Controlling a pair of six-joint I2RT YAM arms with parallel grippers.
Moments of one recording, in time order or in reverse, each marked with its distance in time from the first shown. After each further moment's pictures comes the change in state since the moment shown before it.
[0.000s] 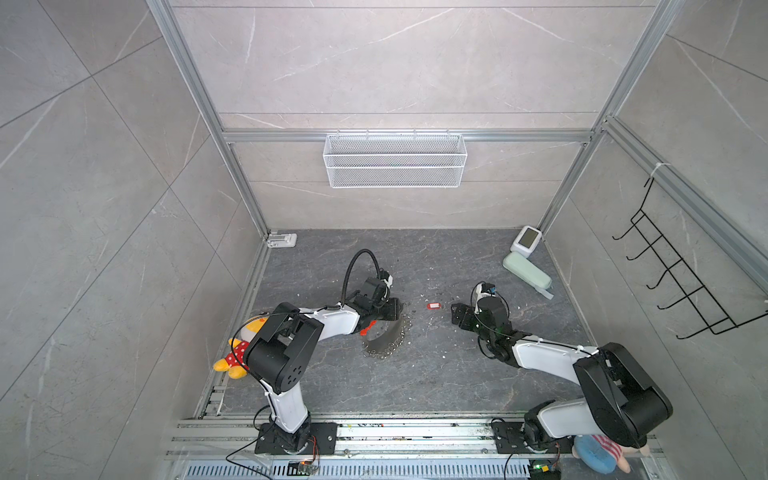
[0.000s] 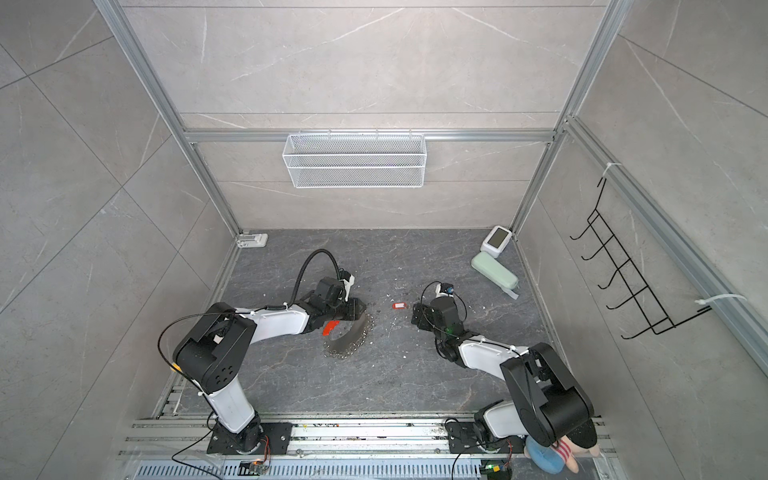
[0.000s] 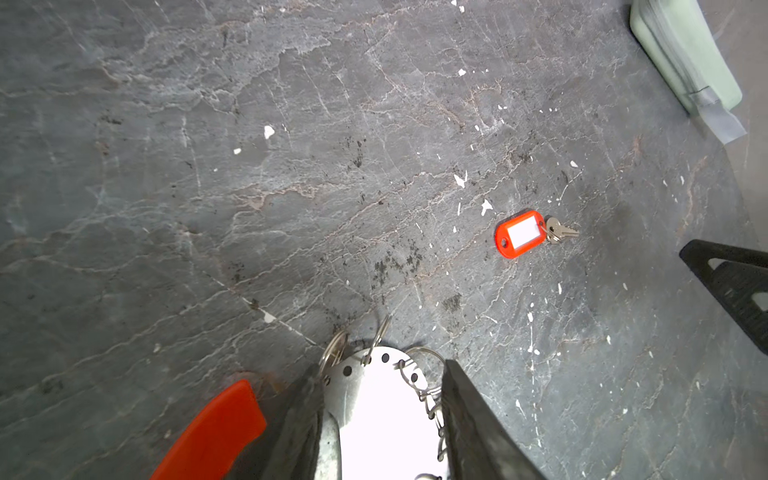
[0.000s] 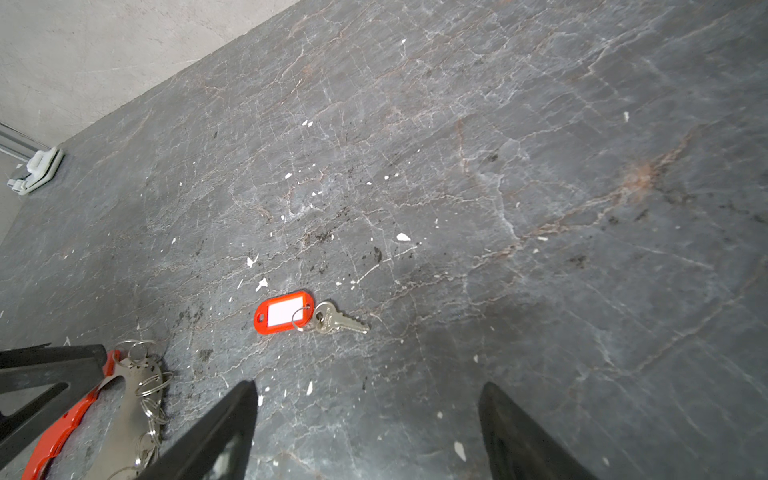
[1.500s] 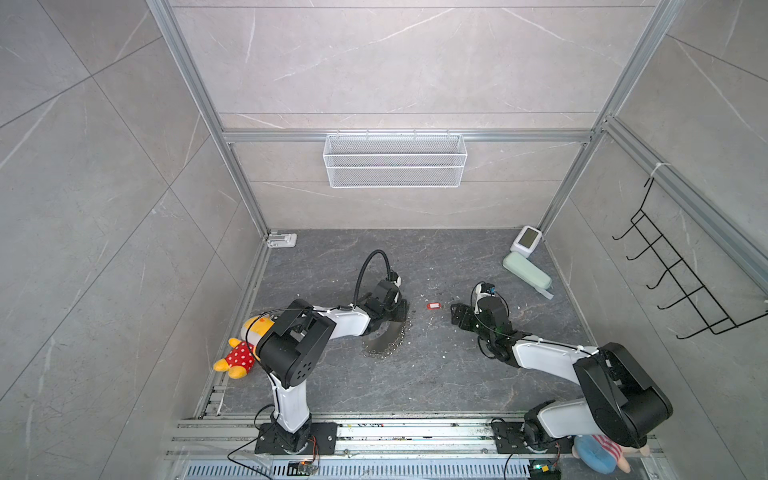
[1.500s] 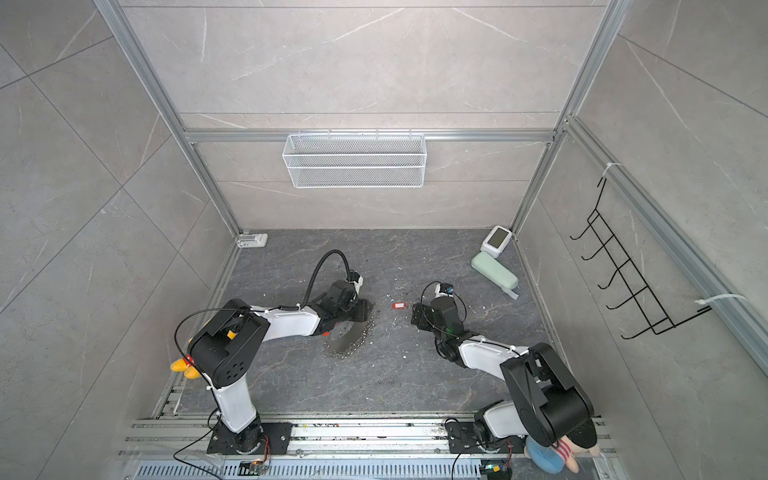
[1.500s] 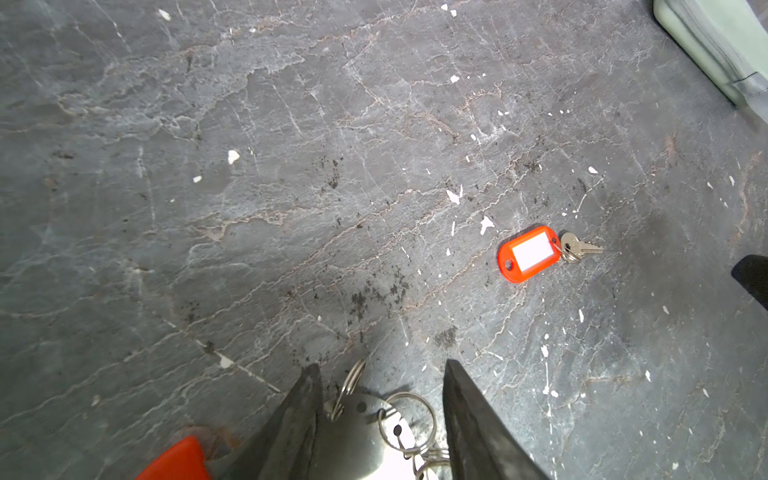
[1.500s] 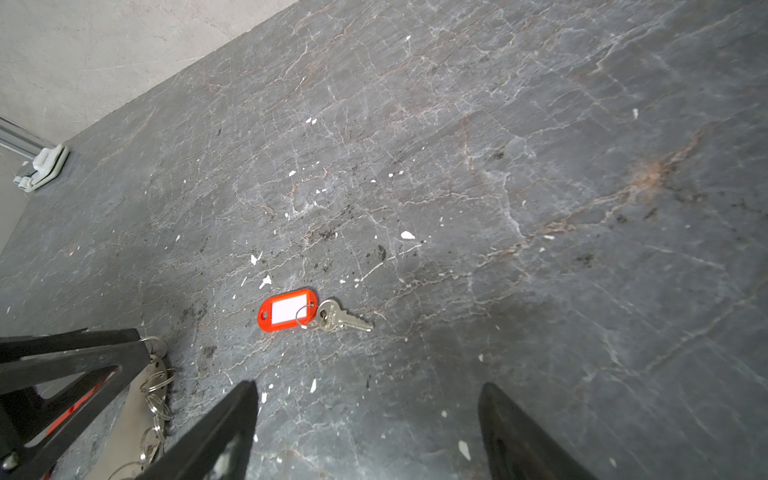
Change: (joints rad) left arm -0.079 0.070 0.042 0.048 -0.146 0.031; right arm 0.000 0.000 0.000 0.001 -0.012 0.000
